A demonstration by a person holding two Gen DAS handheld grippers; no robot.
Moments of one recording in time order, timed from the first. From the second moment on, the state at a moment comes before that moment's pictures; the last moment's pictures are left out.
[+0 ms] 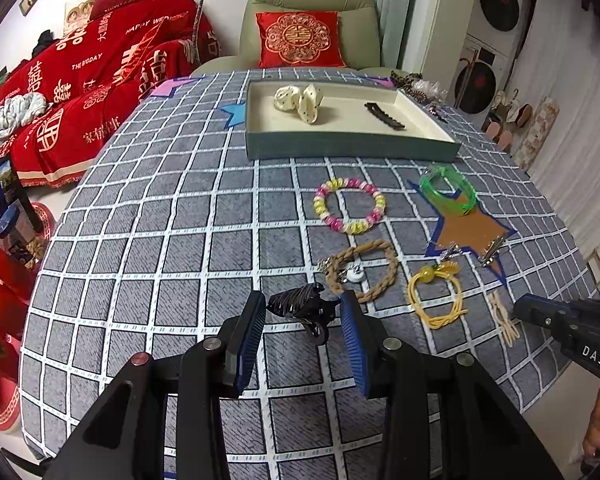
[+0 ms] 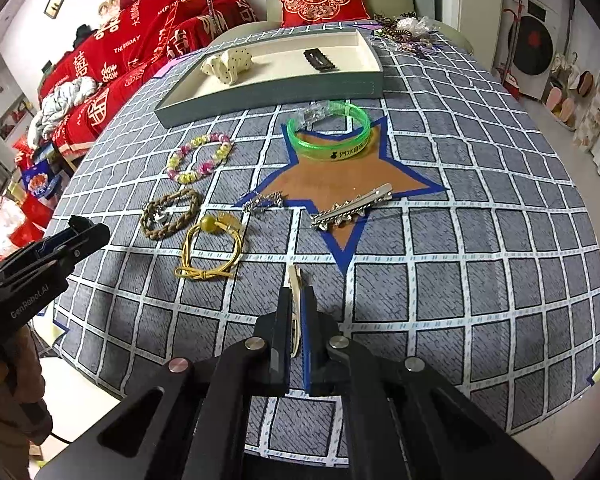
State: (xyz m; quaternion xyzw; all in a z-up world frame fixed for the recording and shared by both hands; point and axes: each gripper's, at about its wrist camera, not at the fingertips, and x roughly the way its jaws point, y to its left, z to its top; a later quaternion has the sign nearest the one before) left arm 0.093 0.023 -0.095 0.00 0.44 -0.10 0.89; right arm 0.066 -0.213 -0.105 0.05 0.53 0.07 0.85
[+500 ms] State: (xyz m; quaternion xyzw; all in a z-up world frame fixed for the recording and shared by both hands) left arm 0.089 0.018 -0.094 0.00 0.44 -0.10 0.89; right arm 0.078 -0.208 -0.122 0.03 0.54 0.06 0.84
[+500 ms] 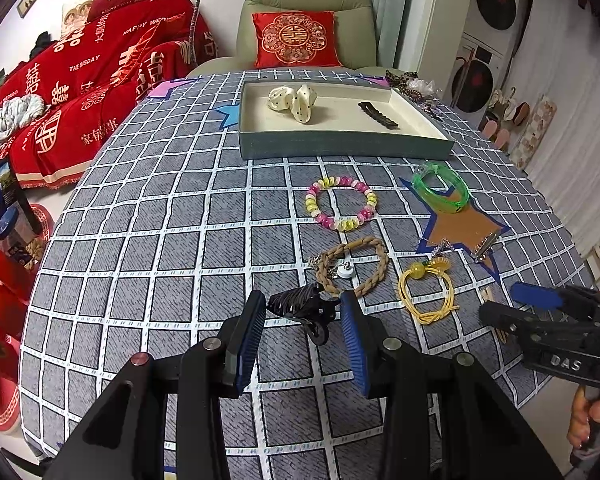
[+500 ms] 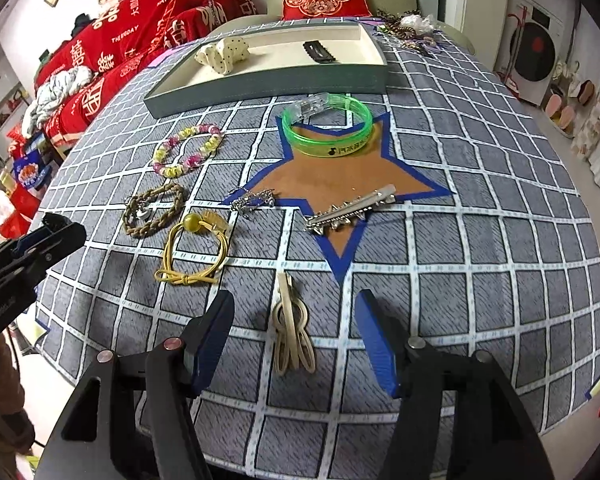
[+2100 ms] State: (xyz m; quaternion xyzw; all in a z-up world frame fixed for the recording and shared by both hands) left arm 0.291 -0.018 0.011 0.03 0.39 -0.11 0.91; right arm 0.297 -0.250 0.010 0.12 0.44 0.10 0.88
